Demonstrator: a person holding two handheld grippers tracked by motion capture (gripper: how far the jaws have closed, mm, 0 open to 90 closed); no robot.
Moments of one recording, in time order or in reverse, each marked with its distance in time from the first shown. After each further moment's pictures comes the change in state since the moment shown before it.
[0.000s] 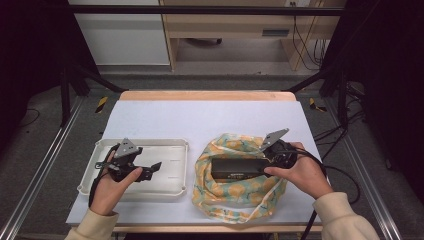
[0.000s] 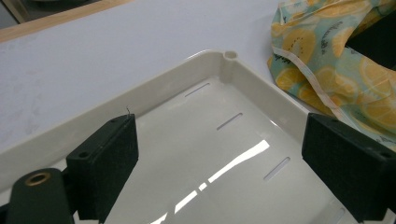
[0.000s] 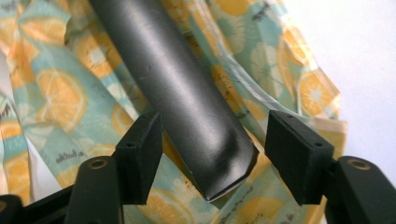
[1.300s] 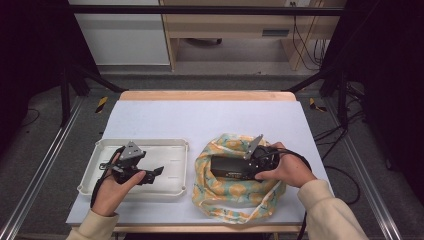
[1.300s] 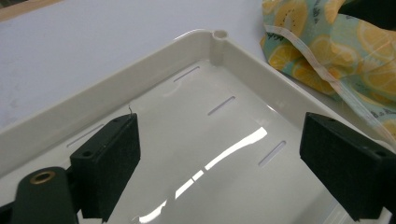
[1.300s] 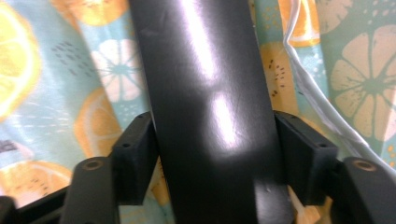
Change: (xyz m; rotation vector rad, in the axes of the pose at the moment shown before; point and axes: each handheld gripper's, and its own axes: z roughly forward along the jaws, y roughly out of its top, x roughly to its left) left arm -0.004 -0.006 0.008 0.057 -0.025 0.031; right arm 0.003 0.007 0.056 0.179 0.113 -0.191
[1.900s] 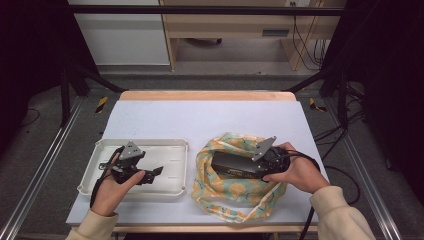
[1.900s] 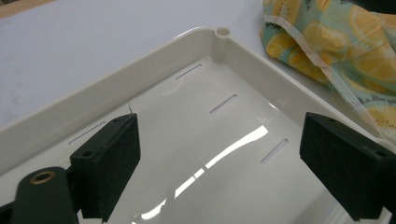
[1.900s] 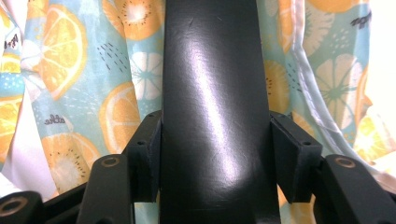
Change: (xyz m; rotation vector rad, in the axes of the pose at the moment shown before) left arm 0.001 0.000 0.000 0.005 0.000 -0.004; right arm 0.008 -0.013 -0.029 -0.134 -0.043 -0.065
